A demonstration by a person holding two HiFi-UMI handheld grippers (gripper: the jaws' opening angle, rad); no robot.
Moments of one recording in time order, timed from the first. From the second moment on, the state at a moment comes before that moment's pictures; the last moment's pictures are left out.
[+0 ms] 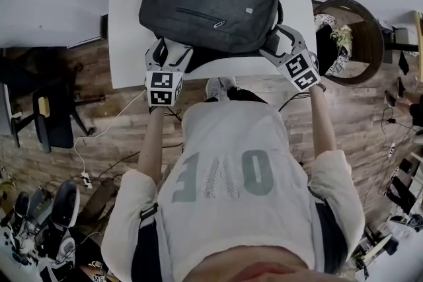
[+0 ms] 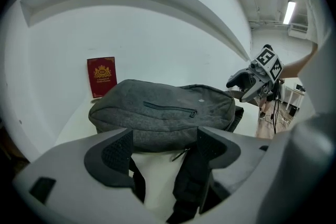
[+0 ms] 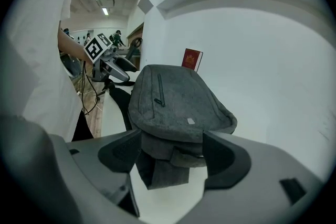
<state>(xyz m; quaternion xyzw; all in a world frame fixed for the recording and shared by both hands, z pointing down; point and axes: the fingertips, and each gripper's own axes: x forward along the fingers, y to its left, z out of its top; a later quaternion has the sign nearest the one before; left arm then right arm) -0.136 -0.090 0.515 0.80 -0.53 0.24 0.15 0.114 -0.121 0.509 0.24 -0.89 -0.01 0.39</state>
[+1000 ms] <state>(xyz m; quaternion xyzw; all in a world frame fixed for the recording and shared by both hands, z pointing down) -0.164 -0.135 0.561 0.80 -0.49 0.32 0.15 0.088 -0.108 0.547 0.16 -0.87 0.03 0.46</state>
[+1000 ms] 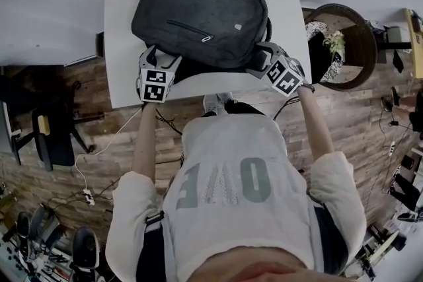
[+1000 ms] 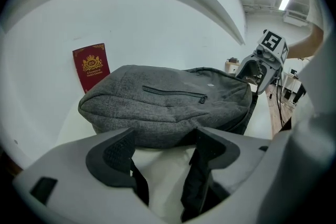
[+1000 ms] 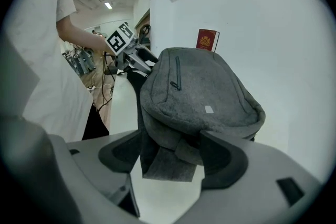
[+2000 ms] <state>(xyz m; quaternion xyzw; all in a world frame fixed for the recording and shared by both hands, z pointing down) -0.191 -0.195 0.479 0.81 -0.52 0.26 0.08 -0.044 -0.034 0.554 0.02 -0.90 0.06 0.43</state>
